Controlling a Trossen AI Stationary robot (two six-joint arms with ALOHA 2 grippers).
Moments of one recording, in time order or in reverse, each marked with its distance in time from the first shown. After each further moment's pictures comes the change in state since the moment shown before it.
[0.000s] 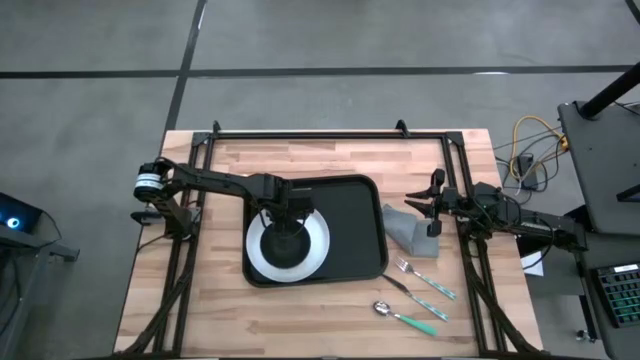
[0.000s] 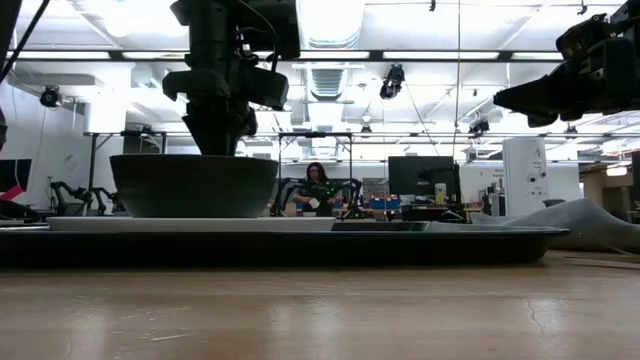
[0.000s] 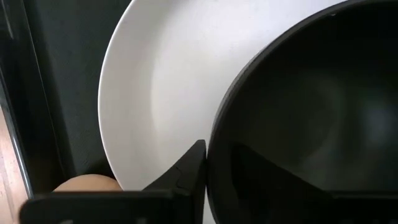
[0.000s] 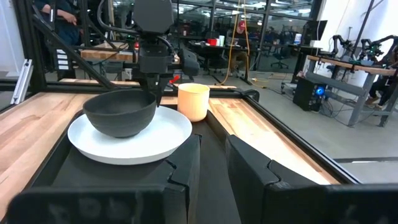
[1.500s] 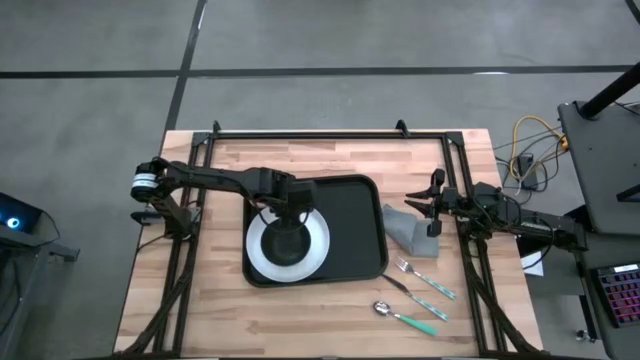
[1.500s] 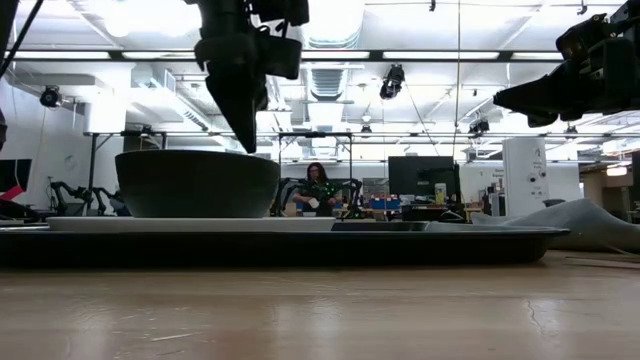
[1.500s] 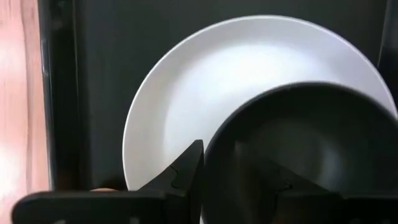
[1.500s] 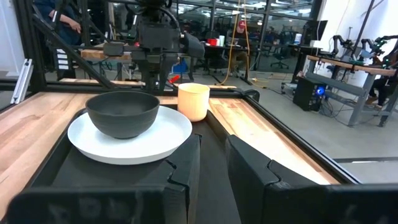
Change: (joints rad) left arm -0.001 -0.023 0.103 0.001 -0.020 -0.078; right arm 0.000 0.000 0.000 0.000 0.000 -0.001
